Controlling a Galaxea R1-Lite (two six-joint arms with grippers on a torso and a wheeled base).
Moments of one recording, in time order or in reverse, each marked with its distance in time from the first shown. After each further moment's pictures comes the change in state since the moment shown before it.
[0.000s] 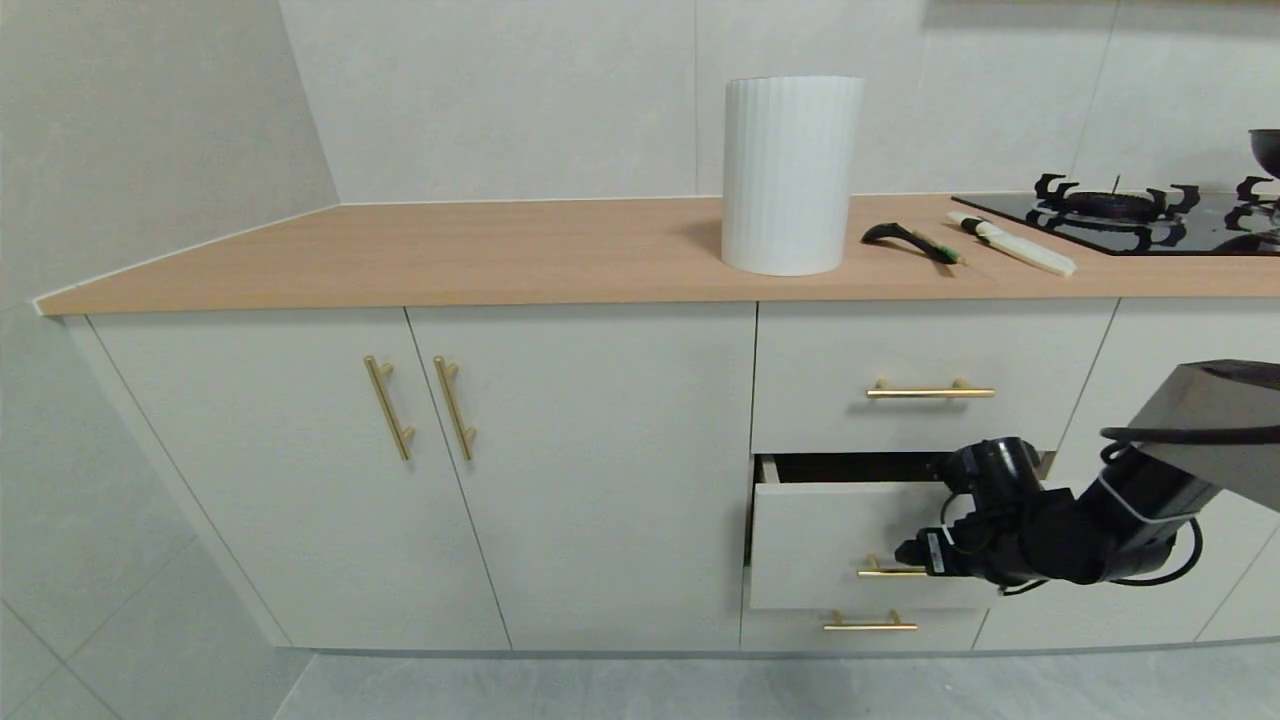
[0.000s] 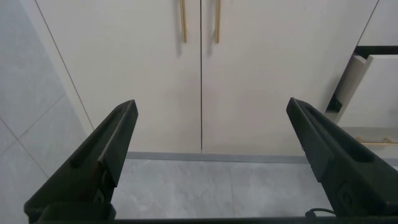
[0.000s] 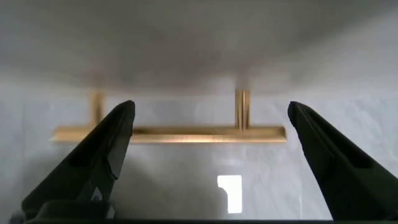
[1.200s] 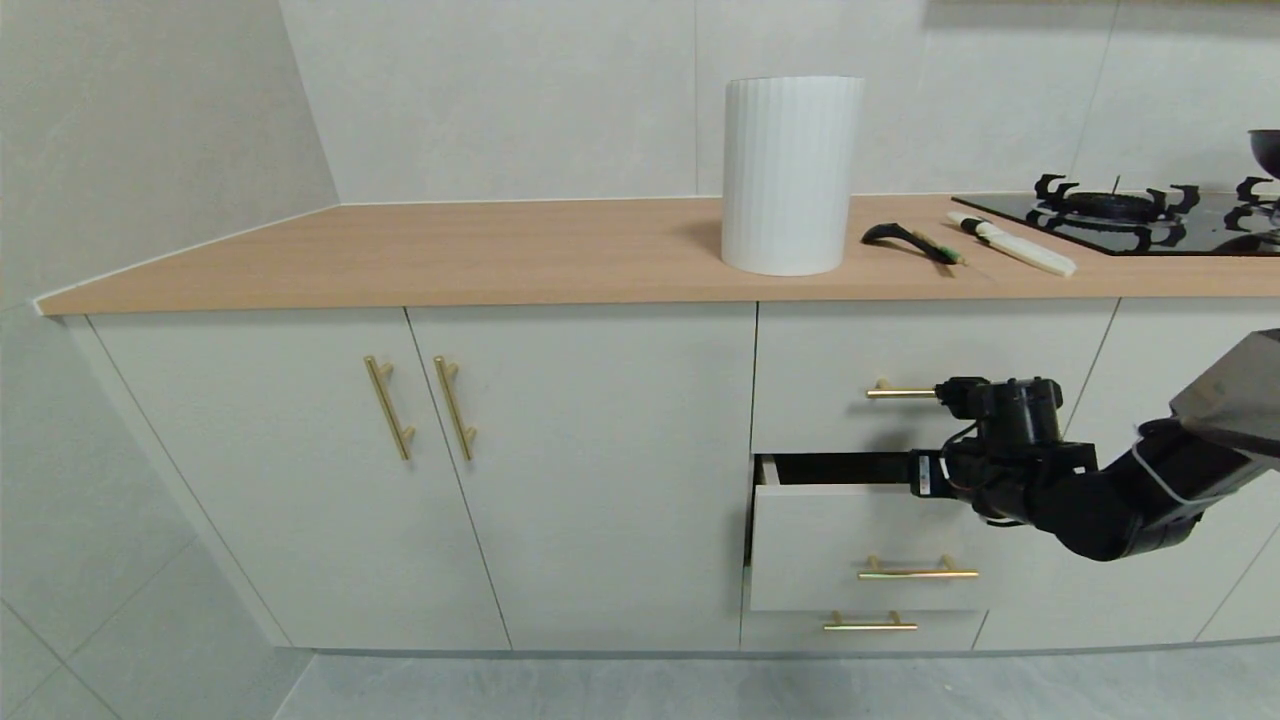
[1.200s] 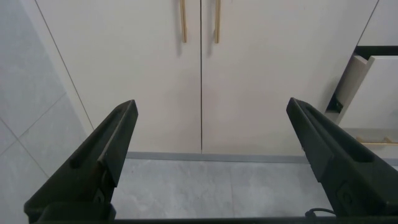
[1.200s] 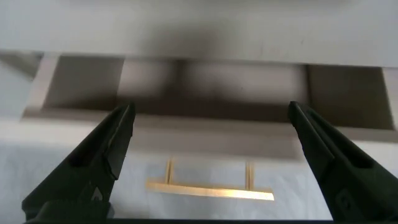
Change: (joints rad) left arm 0.000 0.000 0.000 0.000 0.000 0.000; right arm 0.033 -0.096 -0.026 -0.244 -0.023 0.002
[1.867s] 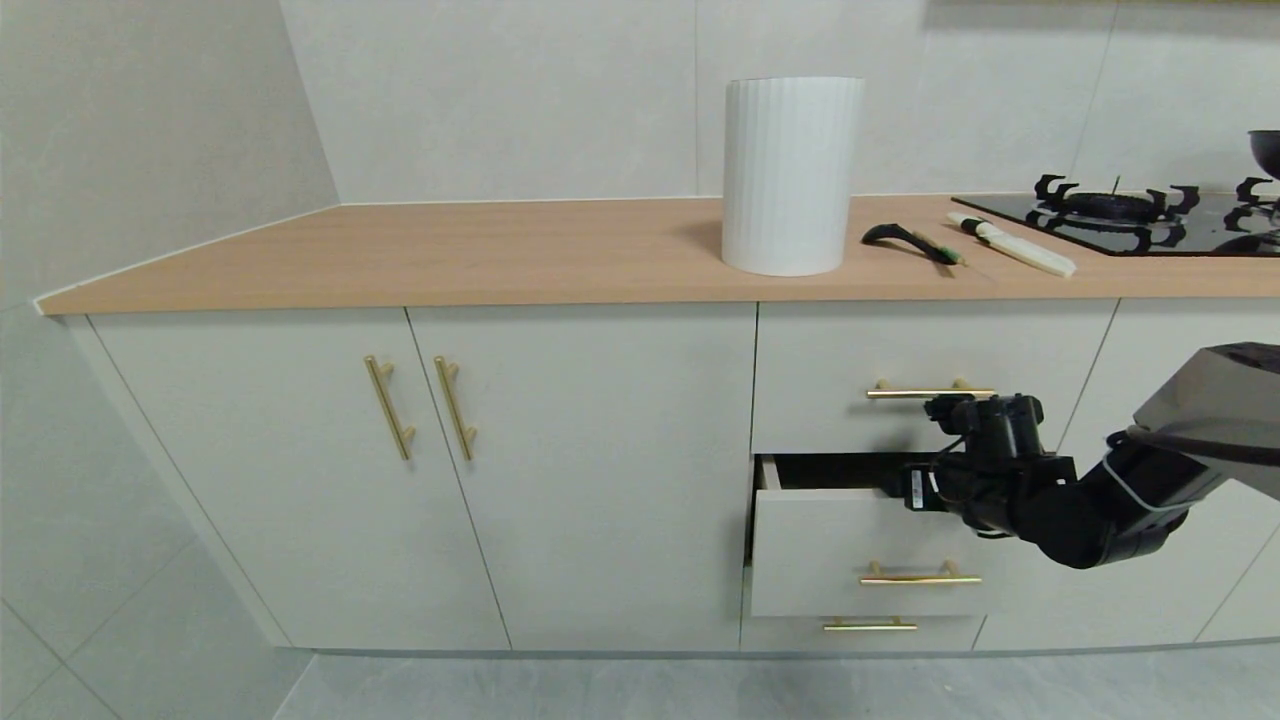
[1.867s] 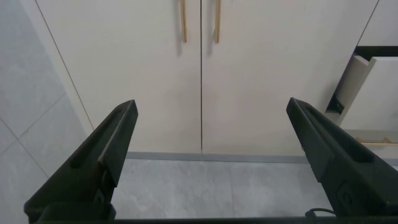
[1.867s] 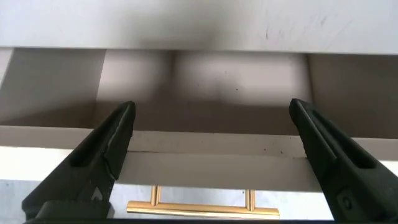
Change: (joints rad) left arm 0.000 0.000 0.000 0.000 0.000 0.000; right arm -0.001 0.064 -0.016 0.002 -0.010 0.000
